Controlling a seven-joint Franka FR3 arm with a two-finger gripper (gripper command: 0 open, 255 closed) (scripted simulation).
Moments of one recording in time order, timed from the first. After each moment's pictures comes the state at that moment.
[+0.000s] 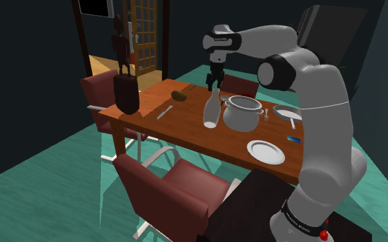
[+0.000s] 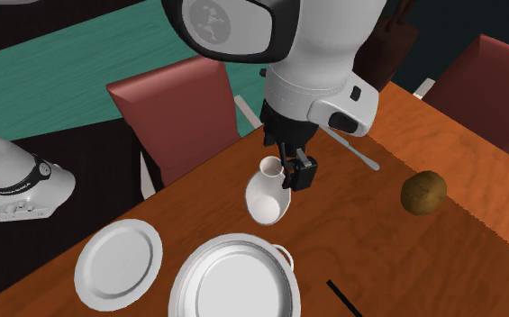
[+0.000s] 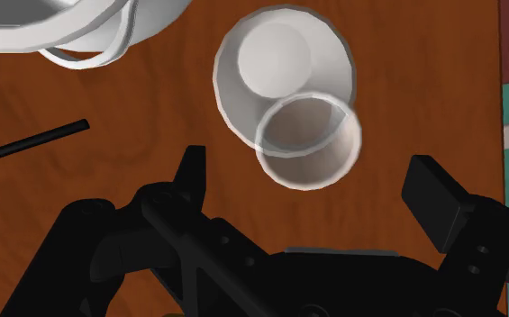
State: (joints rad) arm -0.21 0.57 -0.27 -1.16 0.11 1.65 -0.50
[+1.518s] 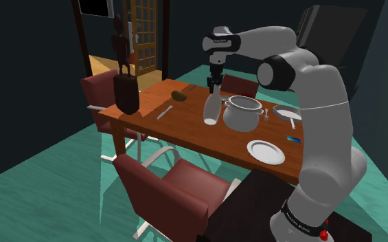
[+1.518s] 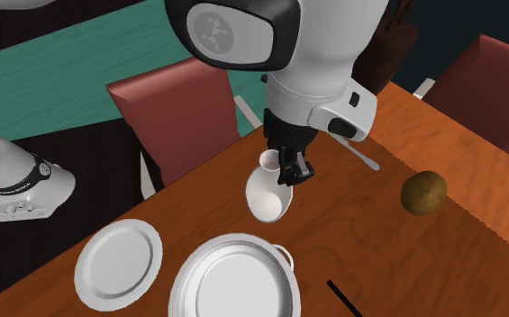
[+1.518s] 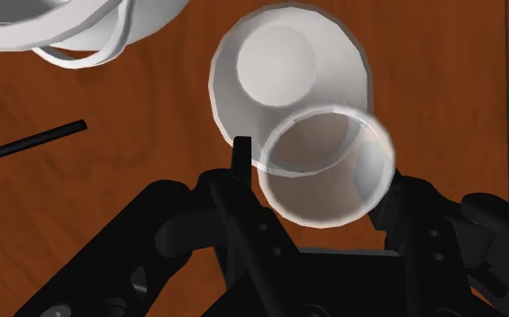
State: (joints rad) arm -0.21 0.57 -0.26 -1.17 0.11 1.66 -0.50
